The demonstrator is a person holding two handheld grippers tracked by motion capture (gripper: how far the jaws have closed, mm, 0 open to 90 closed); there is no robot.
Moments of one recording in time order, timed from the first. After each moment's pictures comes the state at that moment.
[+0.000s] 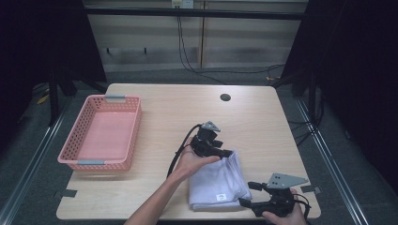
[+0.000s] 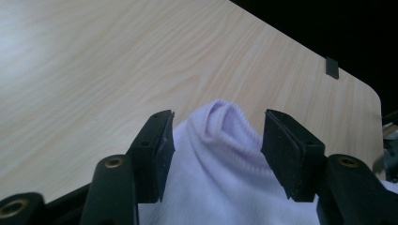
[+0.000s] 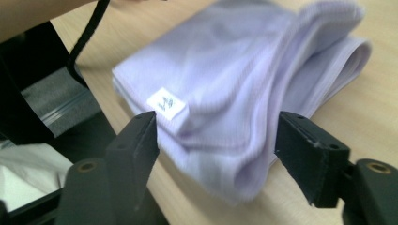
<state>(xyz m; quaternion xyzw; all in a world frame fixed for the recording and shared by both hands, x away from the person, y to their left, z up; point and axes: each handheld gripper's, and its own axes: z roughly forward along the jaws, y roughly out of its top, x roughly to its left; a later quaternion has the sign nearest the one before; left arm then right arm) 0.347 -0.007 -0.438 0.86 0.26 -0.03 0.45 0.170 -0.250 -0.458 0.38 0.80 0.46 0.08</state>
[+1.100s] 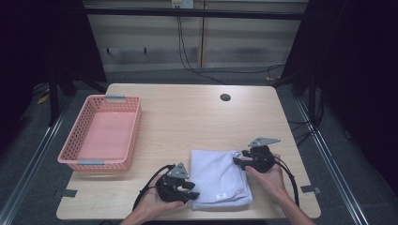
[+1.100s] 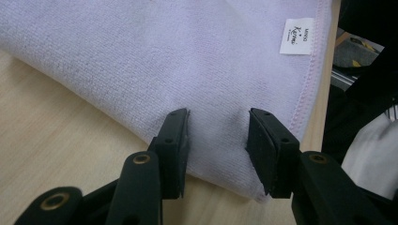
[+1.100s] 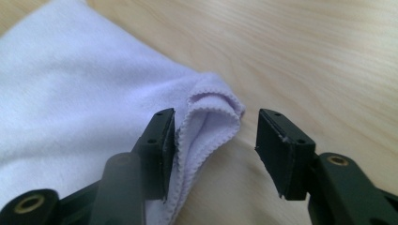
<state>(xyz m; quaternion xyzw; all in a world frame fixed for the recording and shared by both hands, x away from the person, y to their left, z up) 0.251 0.081 -0.485 0.90 0.20 -0.03 0.39 0.289 -0.240 -0.485 0.46 0.80 0.35 0.14</state>
